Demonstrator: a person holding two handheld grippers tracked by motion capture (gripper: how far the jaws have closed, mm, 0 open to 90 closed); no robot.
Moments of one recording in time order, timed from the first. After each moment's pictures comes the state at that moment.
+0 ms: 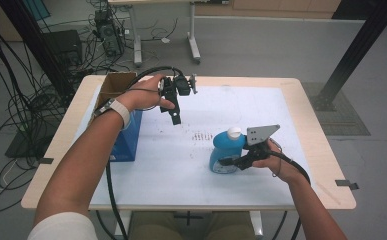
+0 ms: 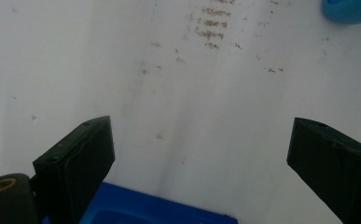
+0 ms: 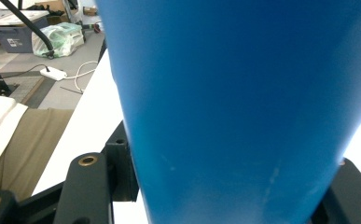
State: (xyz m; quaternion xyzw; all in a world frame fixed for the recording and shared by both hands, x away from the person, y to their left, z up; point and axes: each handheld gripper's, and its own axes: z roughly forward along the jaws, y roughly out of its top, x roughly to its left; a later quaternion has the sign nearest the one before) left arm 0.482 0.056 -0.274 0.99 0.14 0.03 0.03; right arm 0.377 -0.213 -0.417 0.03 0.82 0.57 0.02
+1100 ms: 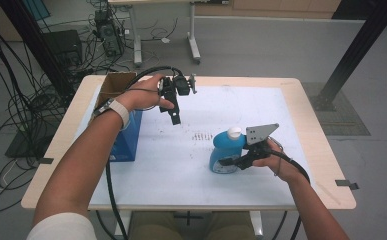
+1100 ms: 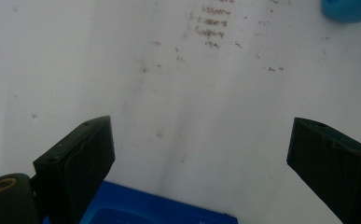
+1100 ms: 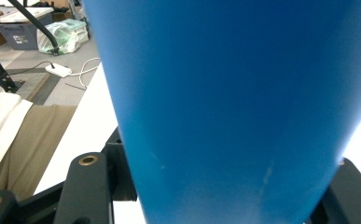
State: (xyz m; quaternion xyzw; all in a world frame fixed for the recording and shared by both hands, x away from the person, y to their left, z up) left arm 0.481 0.058 -0.274 0.99 0.14 0.03 0.03; right arm 0.379 -0.213 -0.417 0.03 0.83 0.56 0.01
